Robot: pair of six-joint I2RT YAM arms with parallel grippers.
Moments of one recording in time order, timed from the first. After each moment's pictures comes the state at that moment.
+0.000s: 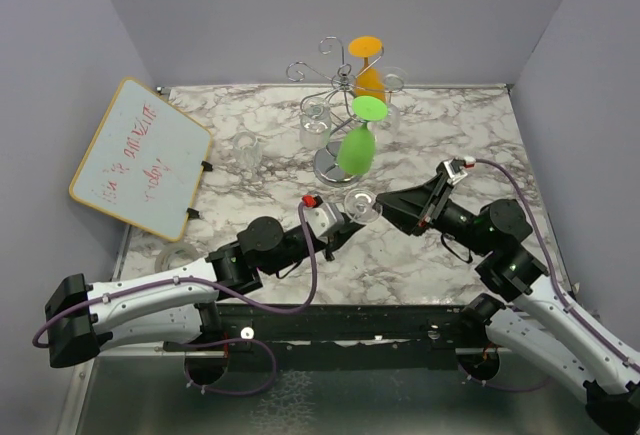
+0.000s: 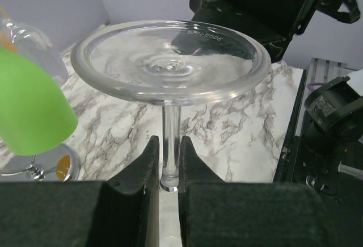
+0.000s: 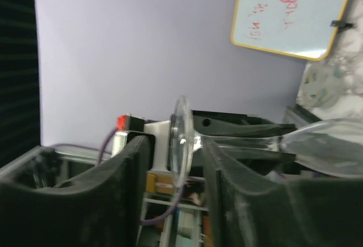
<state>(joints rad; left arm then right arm) -1.17 0.96 0.63 0.41 -0.06 0.05 0.65 0.63 0.60 0.18 -0.36 1.54</state>
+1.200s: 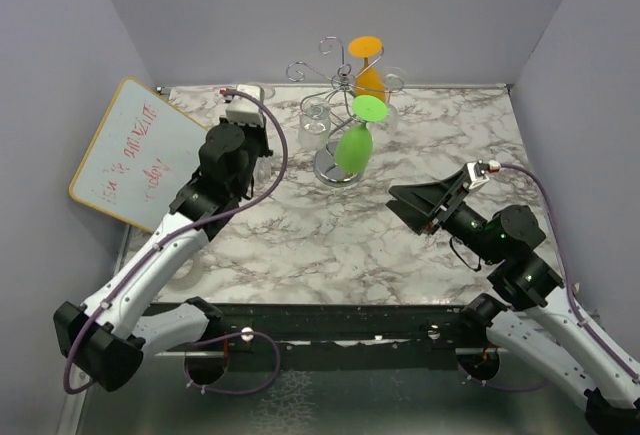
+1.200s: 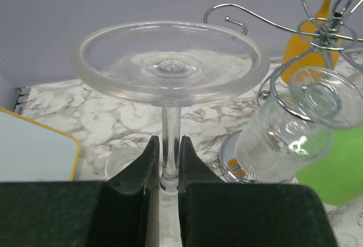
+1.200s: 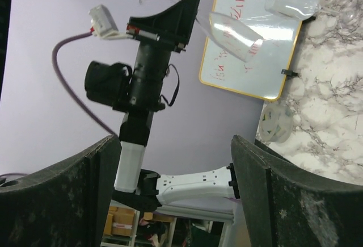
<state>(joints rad) -0.63 1.03 1.04 -0.04 -0.49 -0.02 0.65 0.54 0.64 0.01 -0.18 1.37</state>
